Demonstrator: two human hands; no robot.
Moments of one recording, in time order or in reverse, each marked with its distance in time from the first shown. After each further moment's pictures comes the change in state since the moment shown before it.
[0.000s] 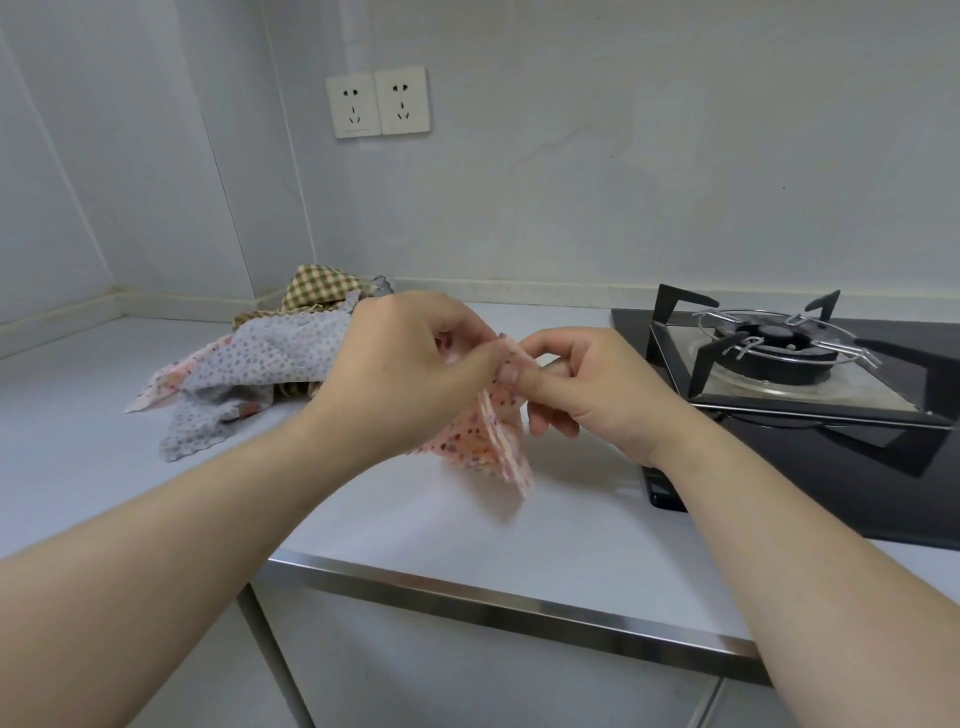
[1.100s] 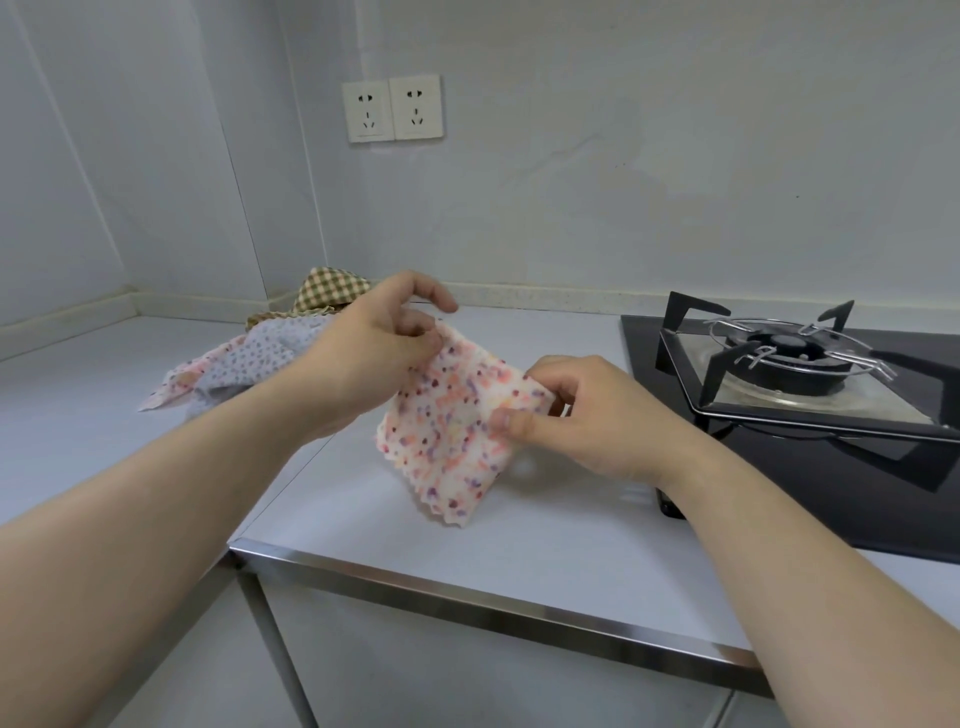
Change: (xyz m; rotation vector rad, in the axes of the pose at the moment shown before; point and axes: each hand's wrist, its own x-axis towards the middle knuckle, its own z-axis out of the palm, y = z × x) left_hand 0.020 -0.044 -0.021 -0.354 -0.213 -0.307; right_hand -0.002 0.002 0.006 -0.383 -0.058 -0.063
